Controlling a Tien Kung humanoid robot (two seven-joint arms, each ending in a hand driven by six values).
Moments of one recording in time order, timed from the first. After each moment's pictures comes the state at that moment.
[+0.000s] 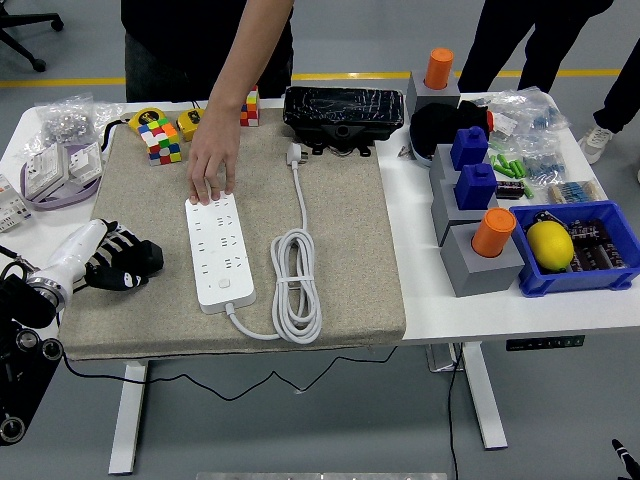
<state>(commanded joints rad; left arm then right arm) -0.15 0.21 -1.46 -1.21 2.08 -0.07 0.11 0.13 -0.15 1.46 0.18 -1.26 -0.05 -0.03</state>
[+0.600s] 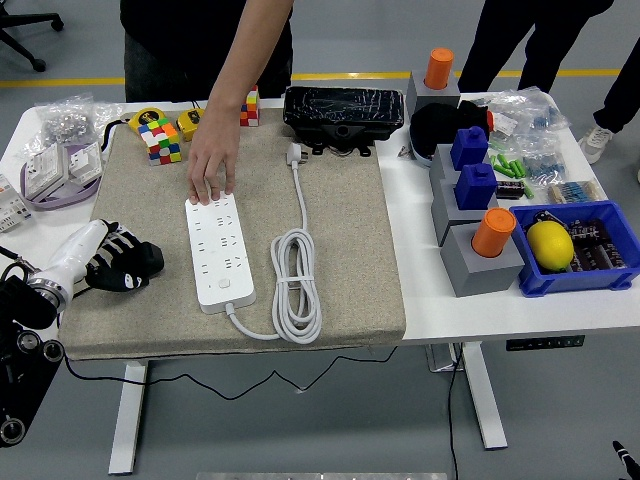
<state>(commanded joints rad) -0.15 0.21 -1.45 -1.21 2.08 -0.06 0.12 0.12 -0.15 1.46 0.18 -1.26 -0.06 -0.03</state>
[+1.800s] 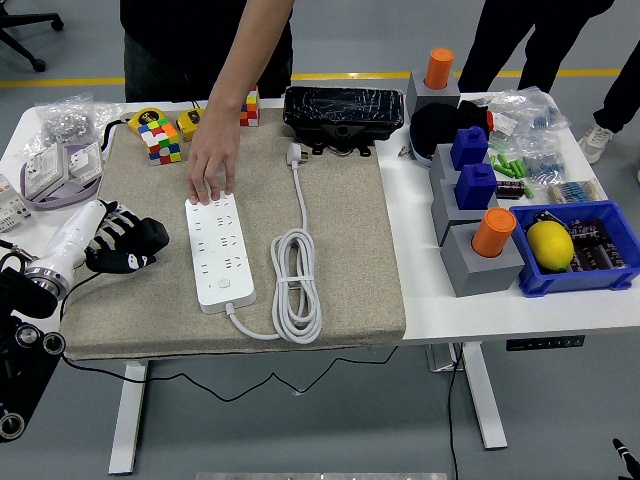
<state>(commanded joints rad) -0.15 0.22 -1.43 -1.28 2.01 0.01 0.09 0.13 -0.15 1.46 0.18 -1.26 -0.06 -0.03</state>
